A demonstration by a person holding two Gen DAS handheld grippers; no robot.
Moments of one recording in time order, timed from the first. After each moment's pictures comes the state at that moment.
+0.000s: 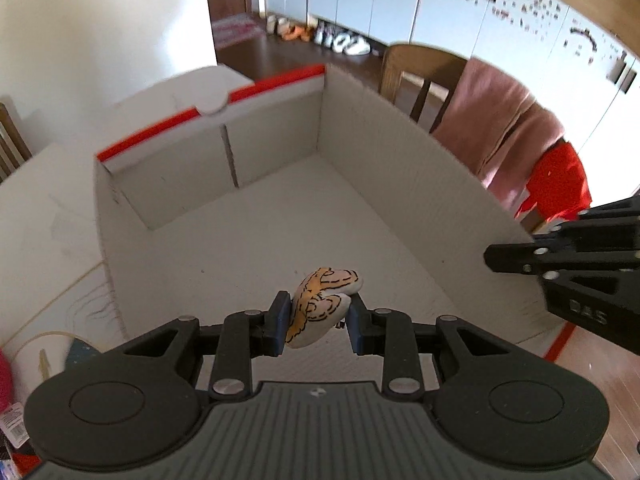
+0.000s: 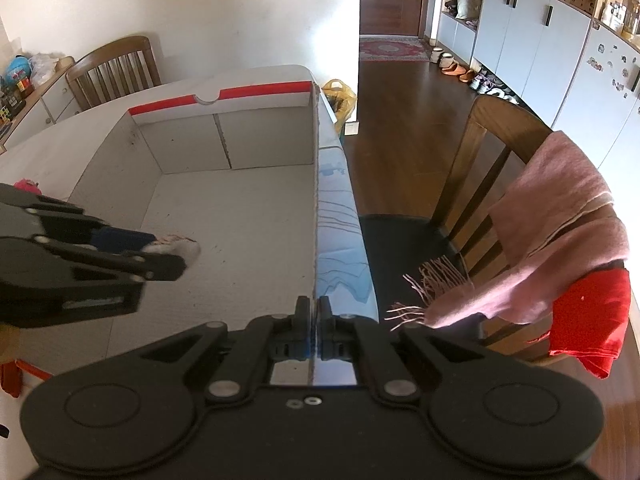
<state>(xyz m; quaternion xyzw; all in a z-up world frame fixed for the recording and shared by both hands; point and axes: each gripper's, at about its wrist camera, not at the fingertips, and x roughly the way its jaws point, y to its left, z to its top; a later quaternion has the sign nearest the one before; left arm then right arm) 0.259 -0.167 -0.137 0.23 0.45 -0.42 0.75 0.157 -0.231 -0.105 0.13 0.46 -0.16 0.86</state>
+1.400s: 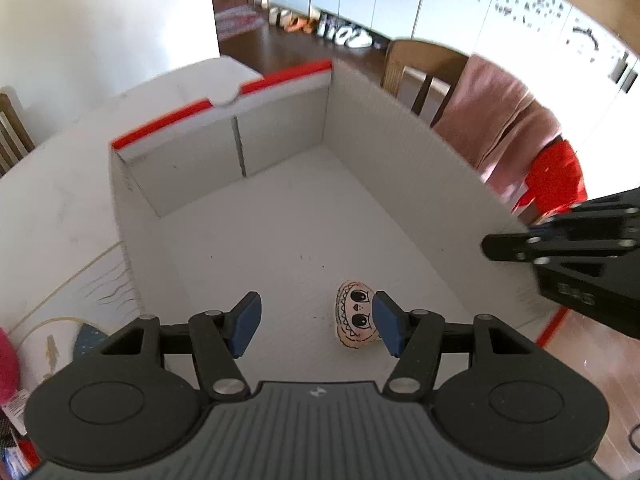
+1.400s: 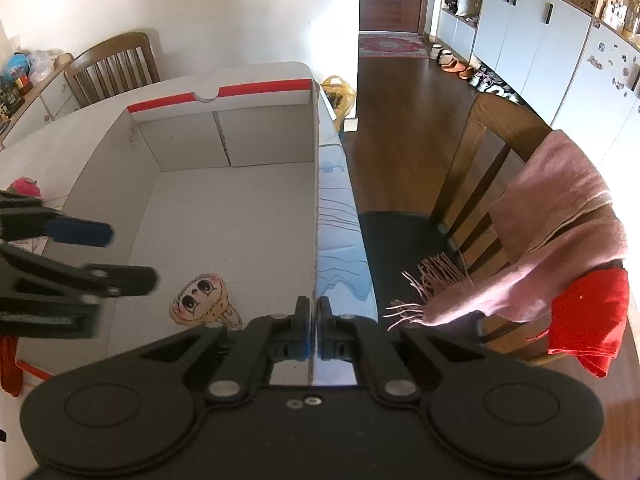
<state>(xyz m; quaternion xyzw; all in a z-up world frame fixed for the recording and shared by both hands) 0.255 -0.145 -0.117 0.22 0.46 -0.42 0.75 0.160 -0.230 -0.104 0.12 0.47 -0.16 0.86</state>
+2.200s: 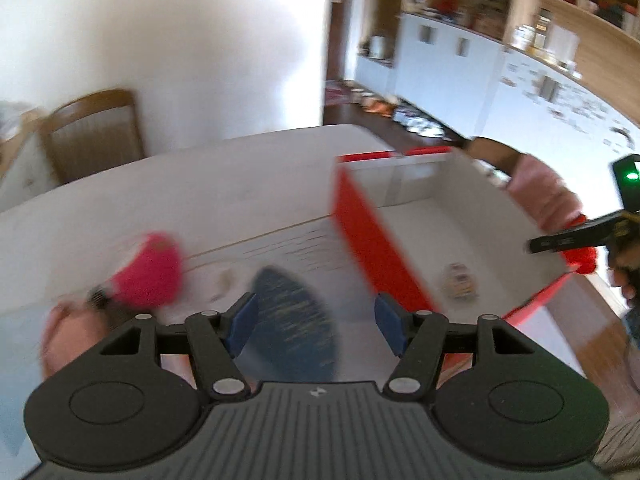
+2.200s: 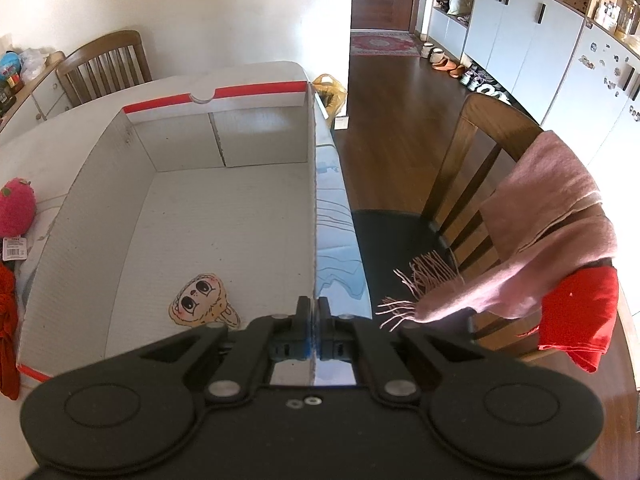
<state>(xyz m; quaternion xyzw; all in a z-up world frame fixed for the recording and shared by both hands) 0.243 0.074 -0.045 0.12 0.38 -0.32 0.86 0.161 -0.227 -0.098 0.12 0.47 -0.18 0.85</state>
